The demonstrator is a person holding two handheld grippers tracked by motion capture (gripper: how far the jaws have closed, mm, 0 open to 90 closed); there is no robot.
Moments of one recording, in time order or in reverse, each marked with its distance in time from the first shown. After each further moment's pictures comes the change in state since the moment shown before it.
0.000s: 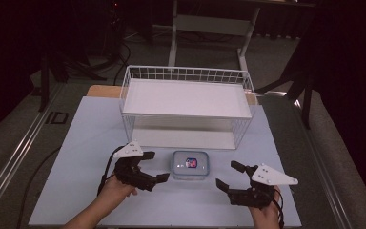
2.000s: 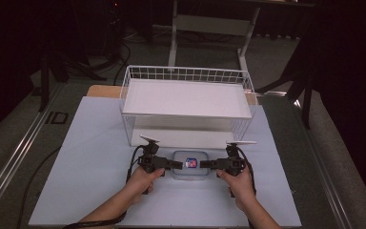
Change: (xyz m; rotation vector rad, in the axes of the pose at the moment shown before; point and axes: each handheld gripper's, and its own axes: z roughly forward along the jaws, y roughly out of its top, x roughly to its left) left arm 0.067 -0.030 0.096 0.241 -0.125 -0.671; right arm -0.079 -0.031 0.118 0.476 0.104 0.806
